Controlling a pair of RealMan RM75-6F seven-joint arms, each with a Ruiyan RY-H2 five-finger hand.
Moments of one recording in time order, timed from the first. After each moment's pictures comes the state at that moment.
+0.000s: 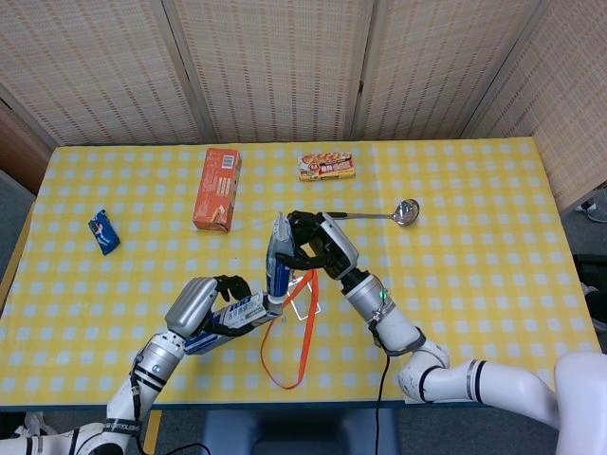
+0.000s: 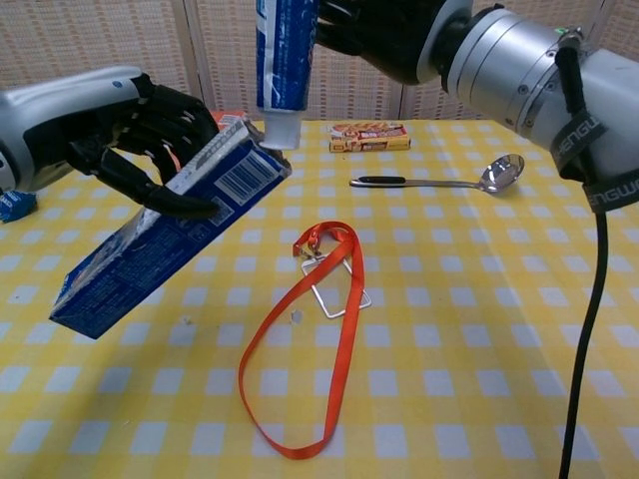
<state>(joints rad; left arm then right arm) -0.58 -1.40 -0.19 -1.94 1.23 1.12 0.02 0.84 -1.61 0.40 -1.52 -1.39 1.00 1.32</state>
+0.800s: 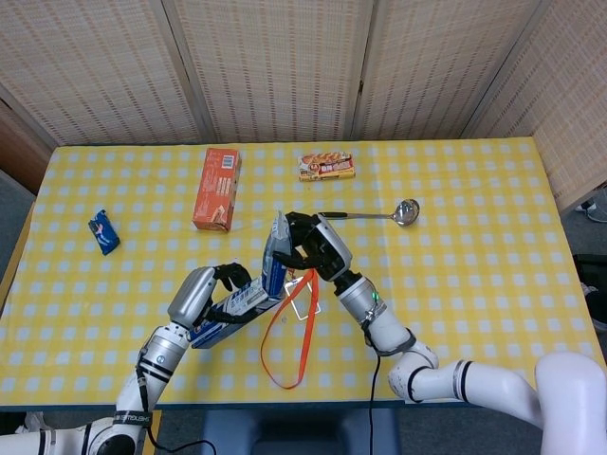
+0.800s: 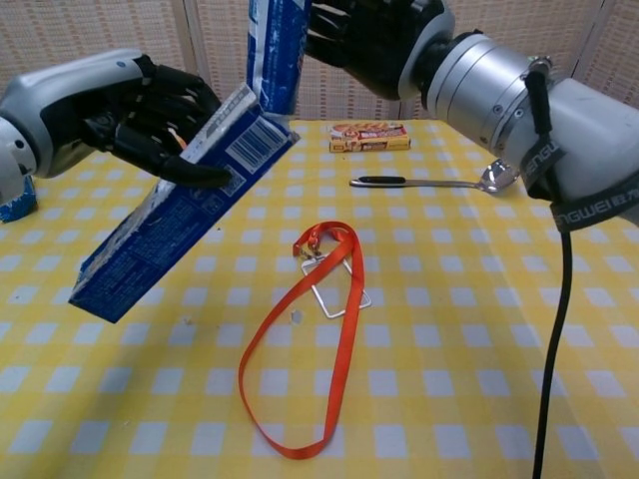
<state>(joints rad) -0.58 -1.46 -0.25 -1.92 1.17 1.16 -0.01 0.86 -1.69 0.39 -1.43 -1.41 1.02 1.44</state>
